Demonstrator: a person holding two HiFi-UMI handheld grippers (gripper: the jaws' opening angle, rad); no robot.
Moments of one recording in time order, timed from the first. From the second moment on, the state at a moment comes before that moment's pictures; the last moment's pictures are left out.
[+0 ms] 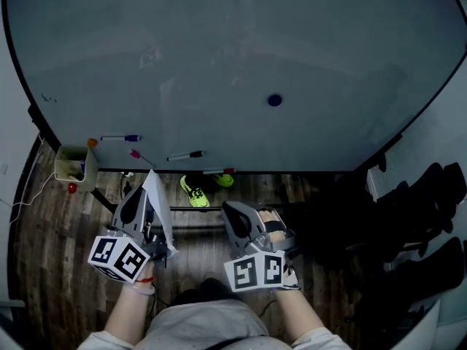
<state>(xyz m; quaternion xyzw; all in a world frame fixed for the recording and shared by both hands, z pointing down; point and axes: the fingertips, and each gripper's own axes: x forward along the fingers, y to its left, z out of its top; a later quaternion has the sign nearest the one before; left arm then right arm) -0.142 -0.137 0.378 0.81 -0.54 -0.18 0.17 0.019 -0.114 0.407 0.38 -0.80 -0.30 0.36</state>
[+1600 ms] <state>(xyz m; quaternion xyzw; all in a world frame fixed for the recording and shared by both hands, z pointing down) -0.078 -0.021 0.453 0.81 -0.57 -0.02 0.15 0.057 -0.019 0.461 0.36 -0.92 -0.02 0.16</state>
